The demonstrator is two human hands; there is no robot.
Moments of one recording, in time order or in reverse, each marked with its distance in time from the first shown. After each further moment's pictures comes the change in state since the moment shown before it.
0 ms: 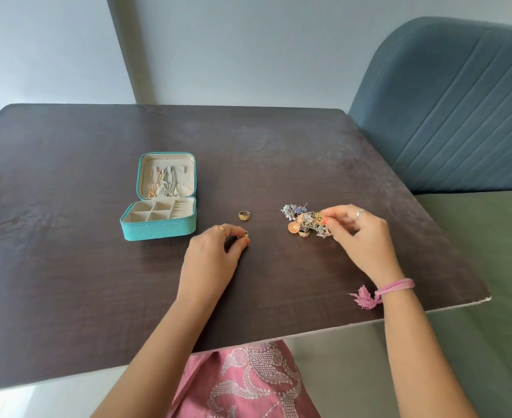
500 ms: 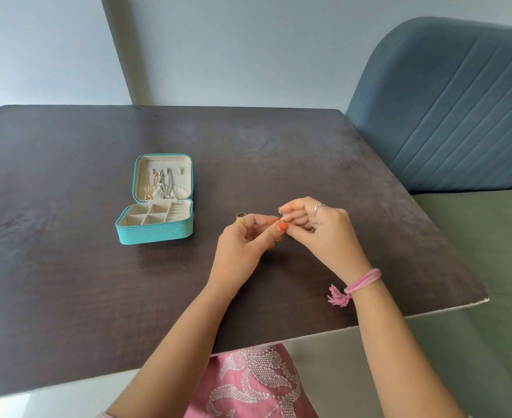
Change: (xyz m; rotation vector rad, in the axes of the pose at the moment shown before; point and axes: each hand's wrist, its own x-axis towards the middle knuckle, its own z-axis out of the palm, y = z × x) left_hand 0.008 0.036 0.023 -0.718 -0.231 -0.162; right_hand 0.006 -0.041 0.033 0.053 -0.184 -0.183
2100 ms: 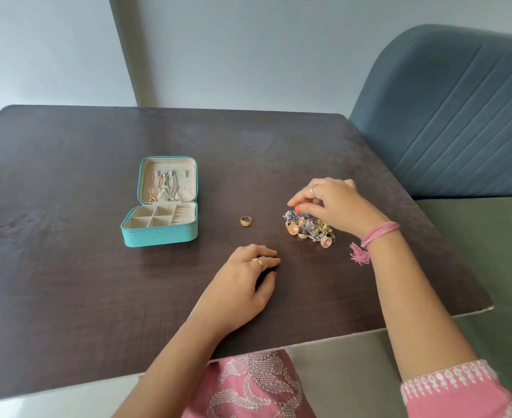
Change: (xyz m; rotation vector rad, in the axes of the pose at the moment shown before) left_hand -0.031 -0.014 -0.023 0.840 -0.246 0.363; right_hand 0.064 0.011 -0.033 -0.617 -0.374 0.049
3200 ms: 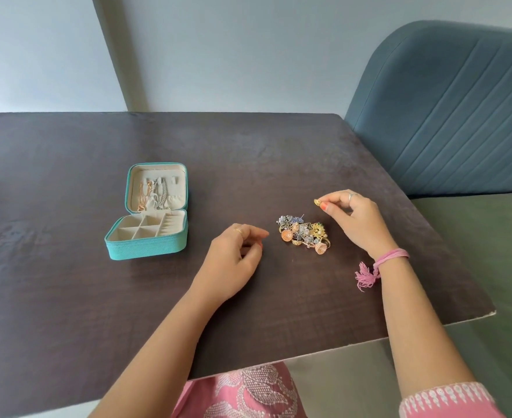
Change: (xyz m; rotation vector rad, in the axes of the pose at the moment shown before) left_hand 0.043 -0.010 -0.005 -0.381 0.156 -0.212; right_hand -0.024 0.056 0.035 0.528 0.362 0.213
